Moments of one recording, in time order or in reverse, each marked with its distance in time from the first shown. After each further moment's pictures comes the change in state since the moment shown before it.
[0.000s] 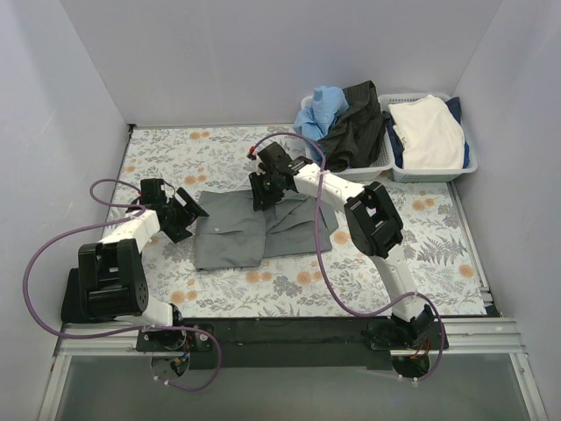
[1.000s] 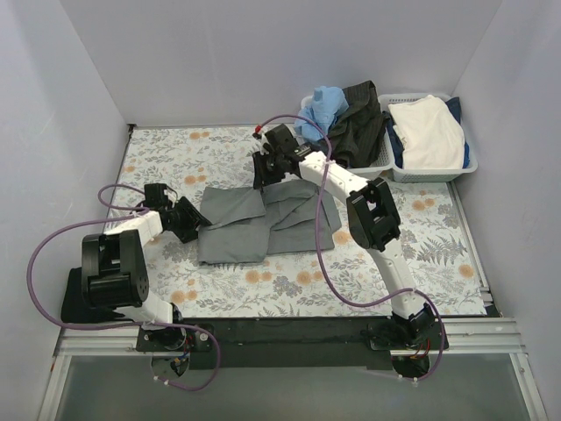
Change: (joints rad) left arm 0.000 0.043 -0.042 0.052 0.092 0.013; right arm -0.074 0.080 0.206 0.031 -0.040 -0.009
